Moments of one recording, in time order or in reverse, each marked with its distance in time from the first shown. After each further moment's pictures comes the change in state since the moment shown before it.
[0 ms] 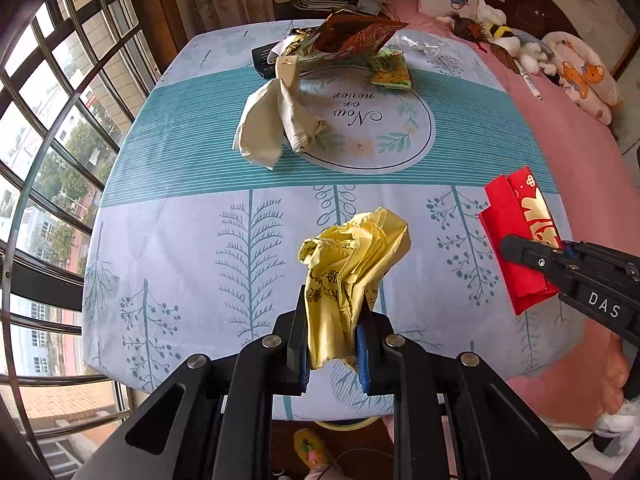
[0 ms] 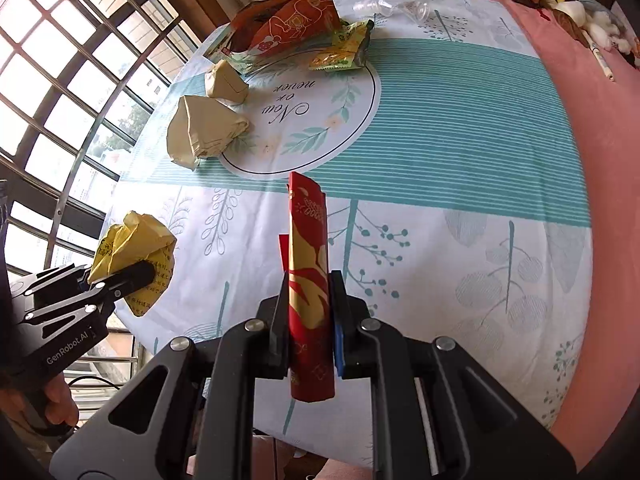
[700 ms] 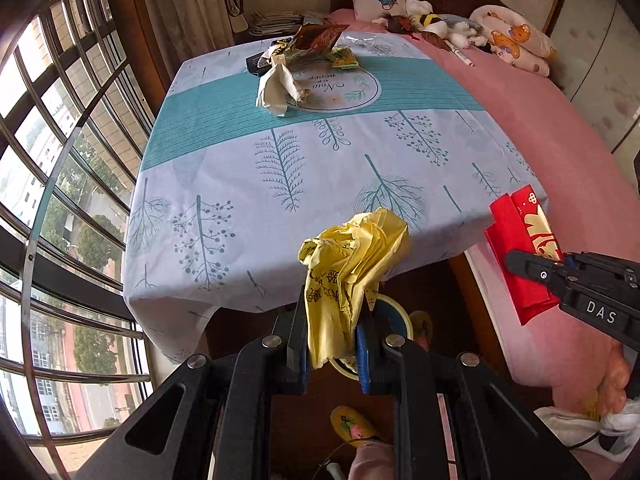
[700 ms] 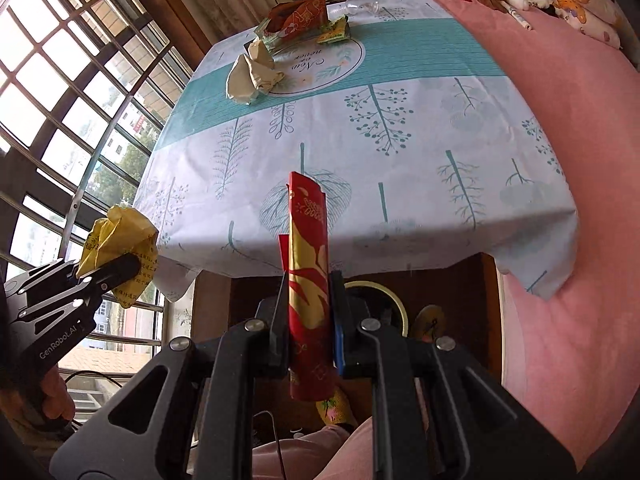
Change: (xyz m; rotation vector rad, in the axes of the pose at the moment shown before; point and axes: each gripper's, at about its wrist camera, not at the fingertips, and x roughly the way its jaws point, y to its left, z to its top) left arm -0.108 0.065 -0.180 0.212 -0.080 -0.084; right arm -0.090 0.115 -0.214 0.176 -0.122 -0.104
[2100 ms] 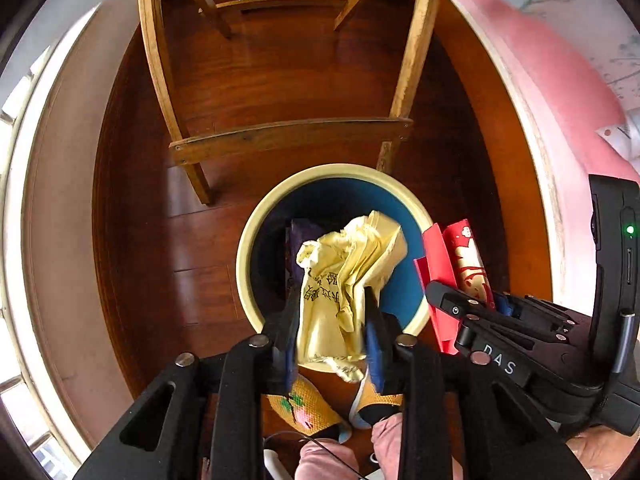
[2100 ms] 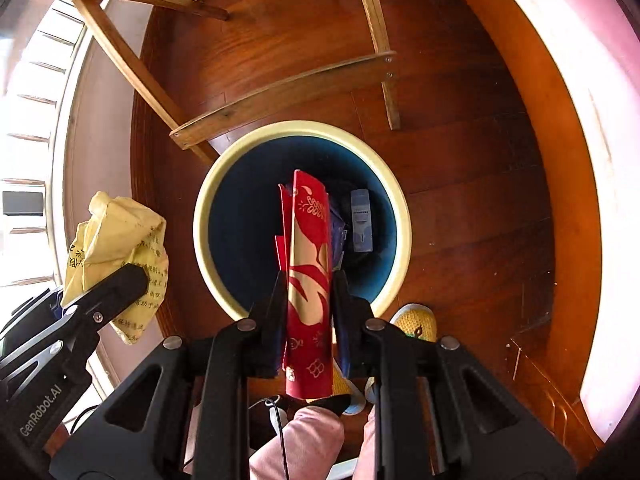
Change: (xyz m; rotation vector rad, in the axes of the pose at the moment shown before) left arm 0.418 -0.051 -0.146 -0.156 0.374 -0.079; right arm 0.364 -0.146 -0.185 0.214 0.398 -0.065
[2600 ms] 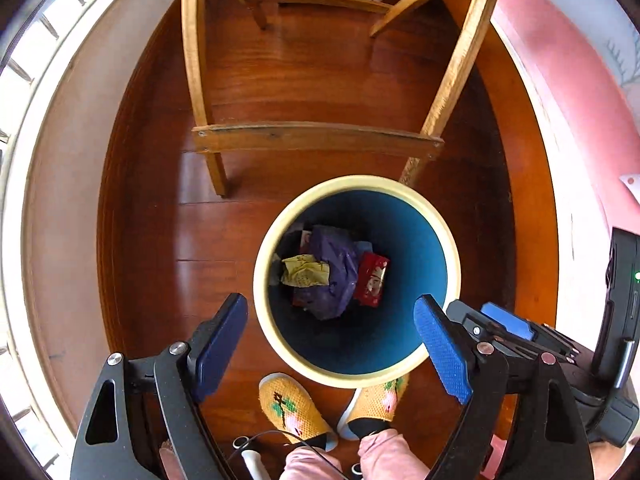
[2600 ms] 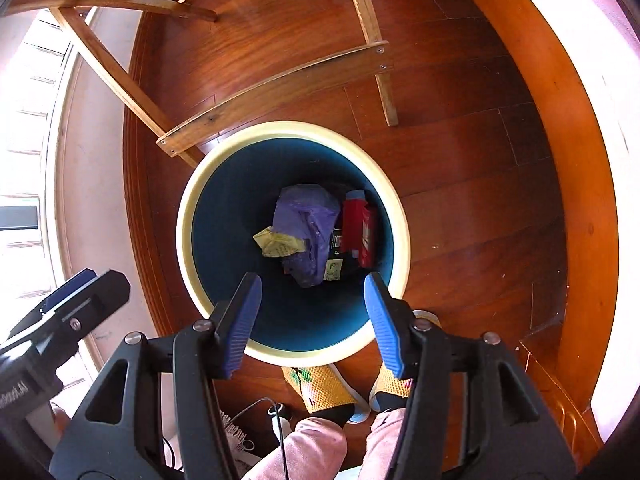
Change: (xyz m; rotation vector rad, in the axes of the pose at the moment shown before) left arm 0.007 0.035 0.006 -0.120 -0.029 0.012; right arm 0.027 -0.019 0.010 0.034 -0.004 0.004
